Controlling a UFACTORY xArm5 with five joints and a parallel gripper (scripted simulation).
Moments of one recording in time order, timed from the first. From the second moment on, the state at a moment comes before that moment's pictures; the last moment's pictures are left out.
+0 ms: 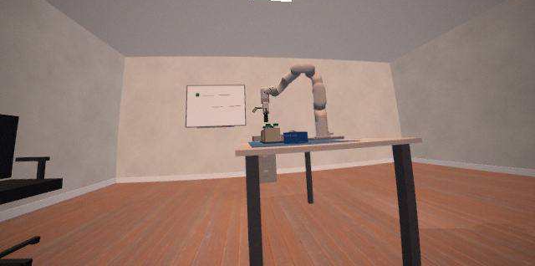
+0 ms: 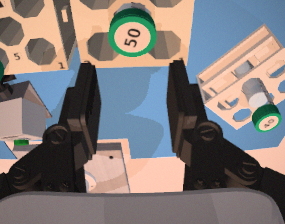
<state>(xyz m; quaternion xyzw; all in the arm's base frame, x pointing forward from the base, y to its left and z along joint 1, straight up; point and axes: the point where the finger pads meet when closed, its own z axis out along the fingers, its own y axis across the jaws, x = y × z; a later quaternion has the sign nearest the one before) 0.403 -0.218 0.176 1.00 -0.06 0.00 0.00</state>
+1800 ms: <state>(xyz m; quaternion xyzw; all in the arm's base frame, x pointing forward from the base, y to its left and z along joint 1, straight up) 0.403 -0.218 0.234 1.00 -0.06 0.00 0.00</state>
